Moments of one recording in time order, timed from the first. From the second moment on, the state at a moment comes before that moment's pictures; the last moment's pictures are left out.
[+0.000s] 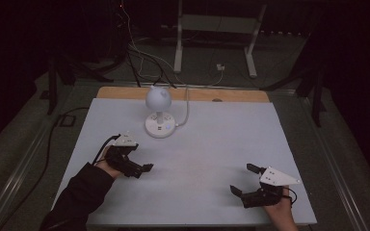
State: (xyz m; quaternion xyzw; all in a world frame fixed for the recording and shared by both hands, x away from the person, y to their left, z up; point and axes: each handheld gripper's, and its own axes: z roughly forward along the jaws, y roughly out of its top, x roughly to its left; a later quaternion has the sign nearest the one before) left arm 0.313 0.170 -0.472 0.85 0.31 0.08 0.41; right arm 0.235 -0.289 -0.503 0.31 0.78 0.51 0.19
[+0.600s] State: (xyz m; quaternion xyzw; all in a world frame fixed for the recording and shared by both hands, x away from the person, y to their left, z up) left arm 0.275 0.187 -0.492 0.85 0.32 0.08 0.41; right arm 0.235 -0.288 -0.503 0.31 0.78 0.51 0.19
